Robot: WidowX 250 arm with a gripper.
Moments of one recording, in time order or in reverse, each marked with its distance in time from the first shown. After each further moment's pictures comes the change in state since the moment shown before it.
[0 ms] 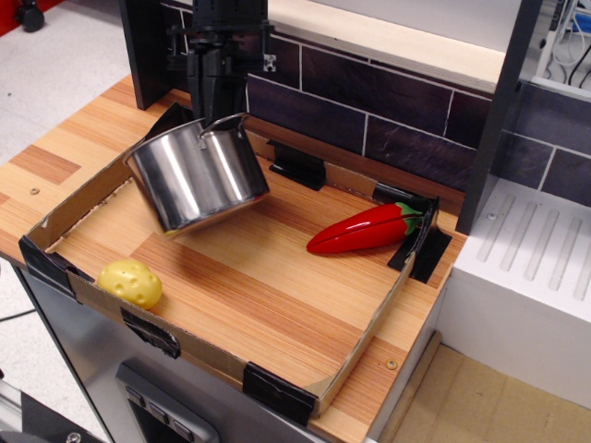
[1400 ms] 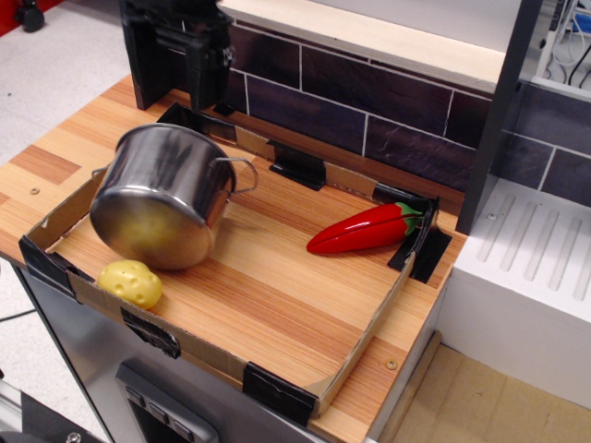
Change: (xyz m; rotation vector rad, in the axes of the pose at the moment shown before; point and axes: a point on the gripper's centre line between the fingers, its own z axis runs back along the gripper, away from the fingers) arm -0.014 0.026 0.029 0.305 -0.408 0.098
